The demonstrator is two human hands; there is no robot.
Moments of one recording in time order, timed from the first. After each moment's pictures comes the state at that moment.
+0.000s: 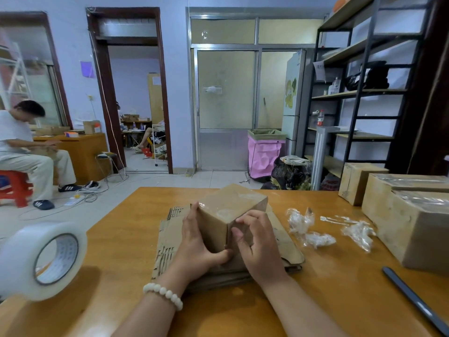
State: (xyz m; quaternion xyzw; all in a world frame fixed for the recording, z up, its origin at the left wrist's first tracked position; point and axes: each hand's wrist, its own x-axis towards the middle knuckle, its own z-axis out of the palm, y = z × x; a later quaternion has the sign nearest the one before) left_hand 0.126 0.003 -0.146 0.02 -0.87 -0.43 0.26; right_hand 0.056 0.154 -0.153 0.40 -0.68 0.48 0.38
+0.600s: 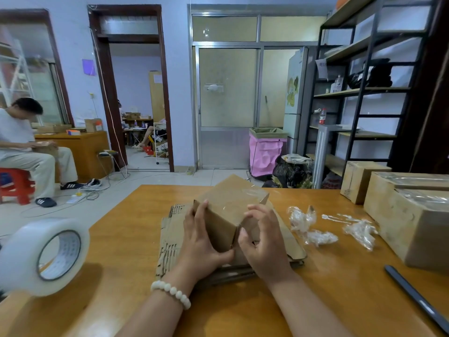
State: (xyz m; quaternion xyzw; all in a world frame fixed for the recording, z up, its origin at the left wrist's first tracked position) left_hand 0.124 0.011 -0.150 0.00 -0.87 -0.35 0.34; right_hand 0.064 0.160 -0.144 0.41 -0.68 0.49 0.37
